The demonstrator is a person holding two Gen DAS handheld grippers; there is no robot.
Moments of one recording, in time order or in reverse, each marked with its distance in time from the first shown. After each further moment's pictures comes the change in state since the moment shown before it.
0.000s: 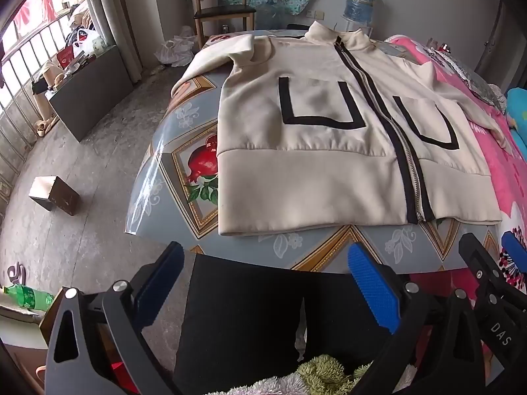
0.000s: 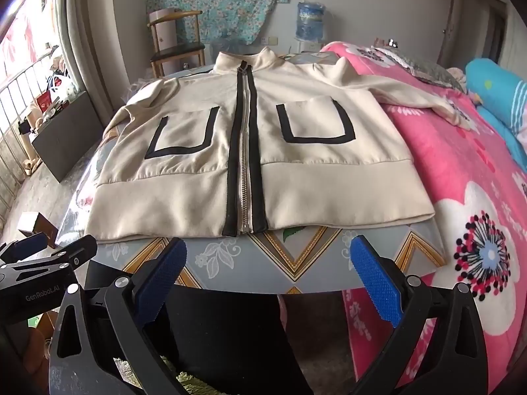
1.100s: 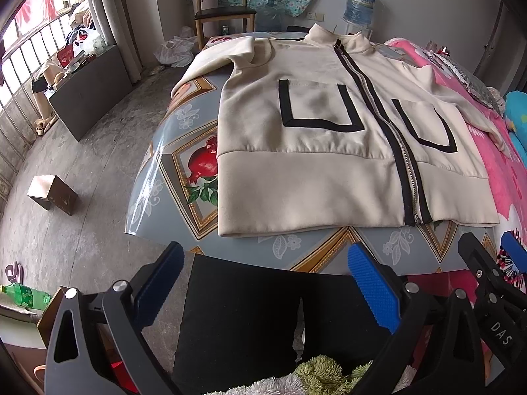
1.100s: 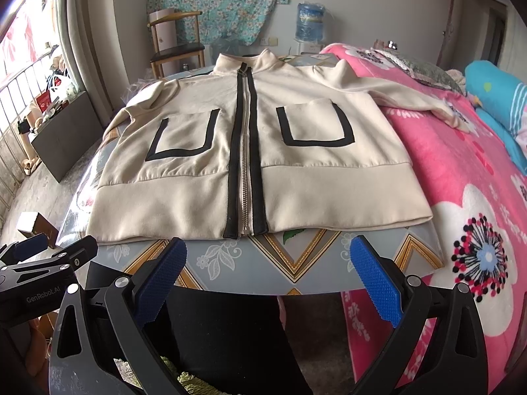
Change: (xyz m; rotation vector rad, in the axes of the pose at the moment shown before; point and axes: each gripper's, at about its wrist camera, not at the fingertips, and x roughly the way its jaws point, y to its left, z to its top) left arm -0.003 0.001 0.001 -0.006 -0.004 -0.011; right arm 0.000 0.001 0.001 -0.002 -0.005 -0.002
